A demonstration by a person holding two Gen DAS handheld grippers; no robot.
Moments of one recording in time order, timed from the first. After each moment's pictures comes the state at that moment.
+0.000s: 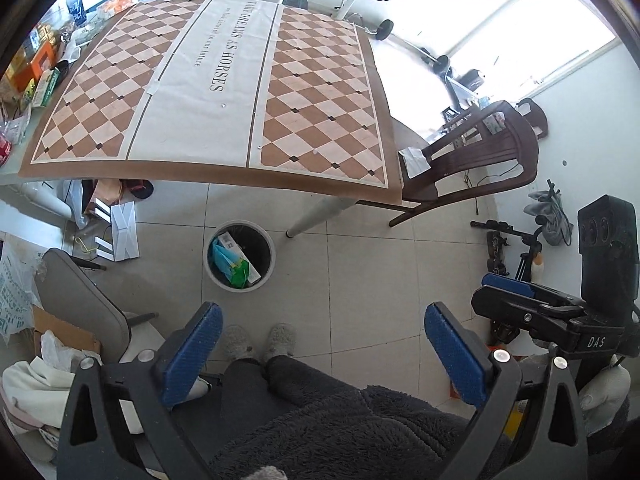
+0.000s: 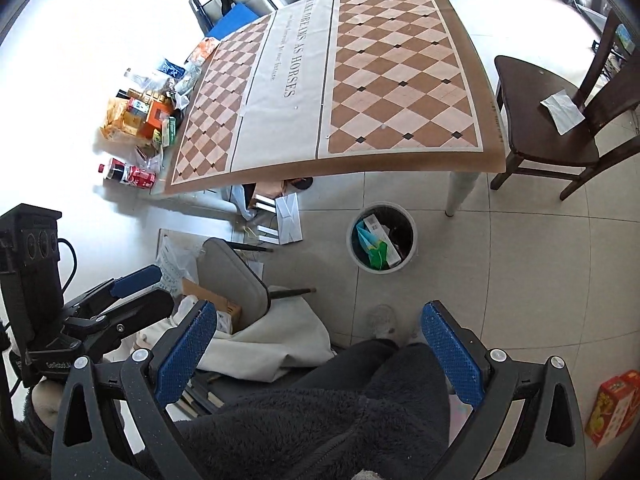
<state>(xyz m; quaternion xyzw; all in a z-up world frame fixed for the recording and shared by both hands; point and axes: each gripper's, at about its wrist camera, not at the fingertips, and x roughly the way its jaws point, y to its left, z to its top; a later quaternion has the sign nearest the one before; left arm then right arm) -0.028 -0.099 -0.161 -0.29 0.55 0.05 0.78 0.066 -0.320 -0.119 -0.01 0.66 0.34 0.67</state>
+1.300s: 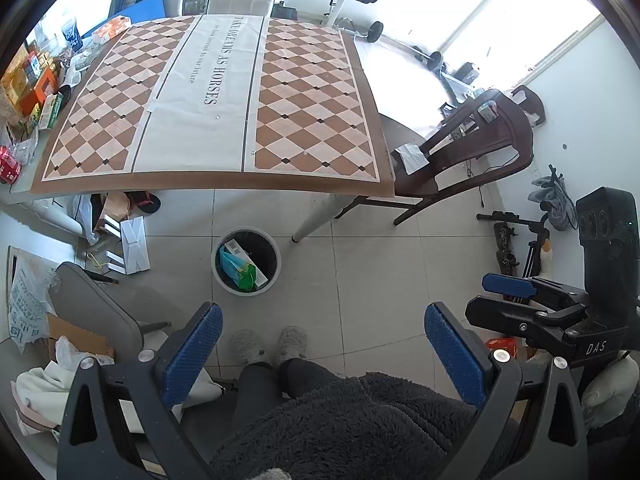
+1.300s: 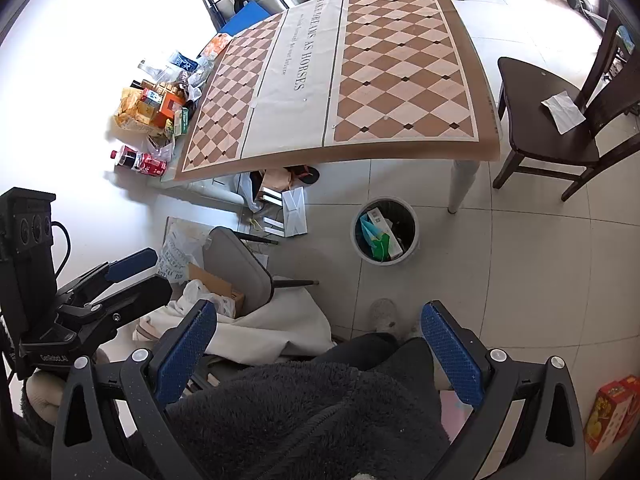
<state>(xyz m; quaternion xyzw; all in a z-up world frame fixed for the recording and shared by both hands) -0.032 -0.122 -0.142 -0.26 0.54 0.05 0.80 0.047 -0.344 -0.113 -0.02 0.66 0.36 0.66</state>
